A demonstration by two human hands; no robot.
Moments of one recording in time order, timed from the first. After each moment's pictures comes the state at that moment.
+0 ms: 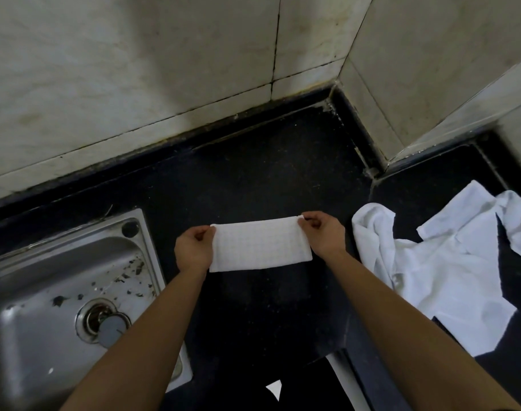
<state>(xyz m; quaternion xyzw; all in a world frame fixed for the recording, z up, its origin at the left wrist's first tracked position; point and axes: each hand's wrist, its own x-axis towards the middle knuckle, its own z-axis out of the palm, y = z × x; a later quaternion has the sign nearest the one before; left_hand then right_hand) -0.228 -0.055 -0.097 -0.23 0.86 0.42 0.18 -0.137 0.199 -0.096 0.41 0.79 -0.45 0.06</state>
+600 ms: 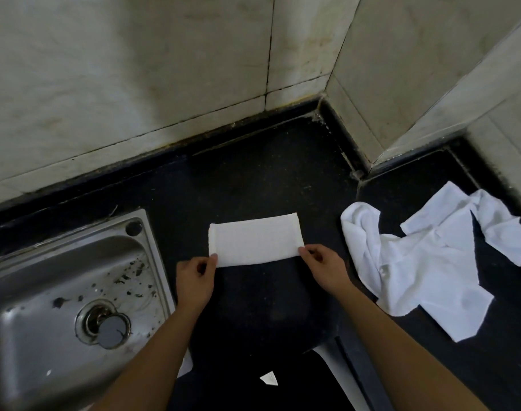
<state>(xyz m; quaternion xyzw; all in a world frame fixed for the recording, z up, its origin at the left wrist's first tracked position) -0.155 -0.097 -0.094 -0.08 0.90 0.39 0.18 -0.055 0.177 -0.076 0.38 0.79 -0.47 0.11</state>
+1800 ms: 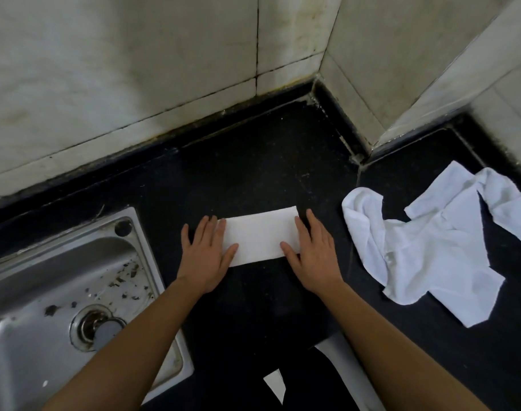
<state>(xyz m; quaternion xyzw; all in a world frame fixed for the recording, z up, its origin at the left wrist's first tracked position) -0.193 -0.078 -0.096 0.32 0.93 0.02 0.15 -0.061 0.147 -0.098 0.21 0.96 -0.19 0.03</state>
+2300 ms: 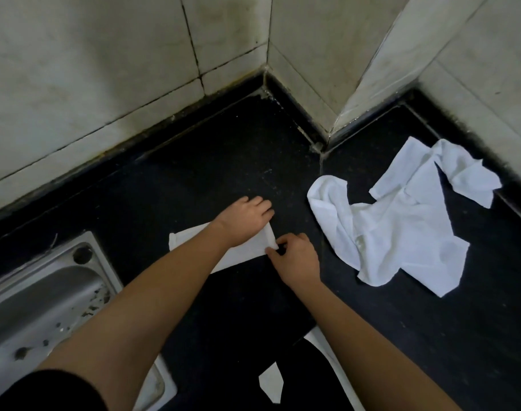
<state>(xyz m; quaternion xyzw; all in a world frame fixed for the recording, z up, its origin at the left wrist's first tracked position) -0.218 0.089 -0.065 0.69 0.70 -0.19 0.08 -0.053 0.150 -0.089 0.43 0.83 -0.34 0.07</state>
